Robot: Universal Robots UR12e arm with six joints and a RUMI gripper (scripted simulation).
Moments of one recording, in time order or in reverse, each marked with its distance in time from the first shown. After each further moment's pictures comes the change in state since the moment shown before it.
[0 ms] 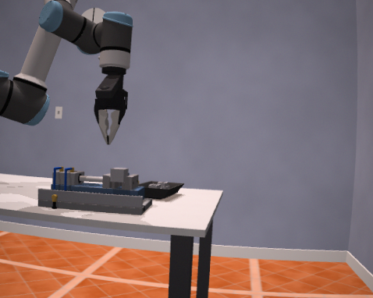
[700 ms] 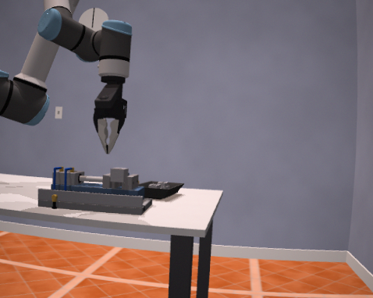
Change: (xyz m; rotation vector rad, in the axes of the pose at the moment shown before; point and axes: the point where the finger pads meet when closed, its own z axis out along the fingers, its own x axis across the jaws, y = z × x) arm 0.001 0.001 0.026 -0.003 0.002 0.000
